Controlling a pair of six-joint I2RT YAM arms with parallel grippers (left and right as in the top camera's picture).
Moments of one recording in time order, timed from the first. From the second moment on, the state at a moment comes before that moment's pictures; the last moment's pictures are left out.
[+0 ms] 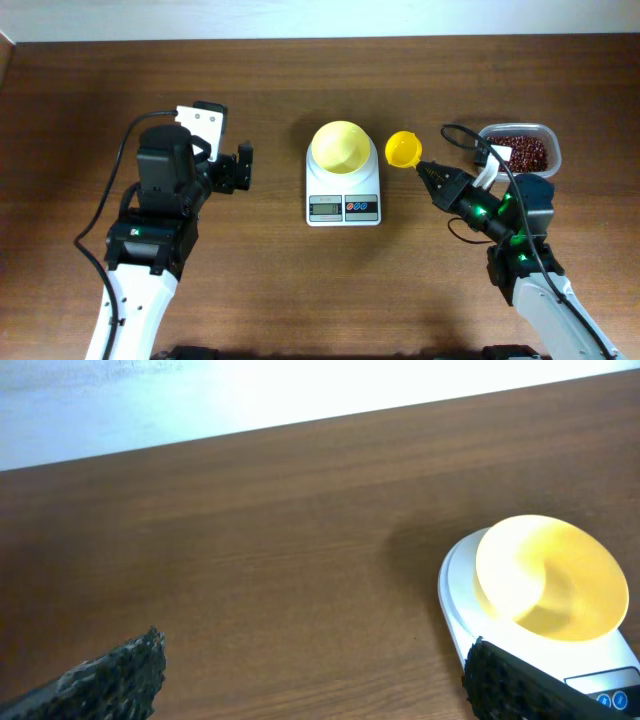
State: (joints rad) left arm -0.11 1.11 1.01 -0.48 -0.01 0.09; right arm 0.02 1.19 0.45 0.43 -0.68 0.81
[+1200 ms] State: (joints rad) left arm -0.11 1.20 1.01 -0.60 -0.01 0.15; right arm 0.02 1.19 0.45 0.35 -0.68 0.70
